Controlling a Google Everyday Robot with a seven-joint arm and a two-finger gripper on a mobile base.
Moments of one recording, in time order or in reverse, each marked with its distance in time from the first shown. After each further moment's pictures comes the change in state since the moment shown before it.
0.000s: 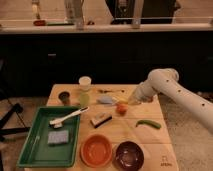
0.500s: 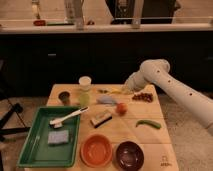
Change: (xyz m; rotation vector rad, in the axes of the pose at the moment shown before) arm -0.055 -0.045 0.005 0.052 -0.039 -0.103
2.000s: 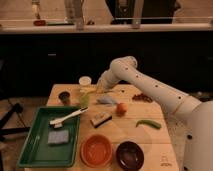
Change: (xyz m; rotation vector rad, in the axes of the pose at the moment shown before) arm -0.121 0.001 0.069 -0.036 -0.080 -0.292
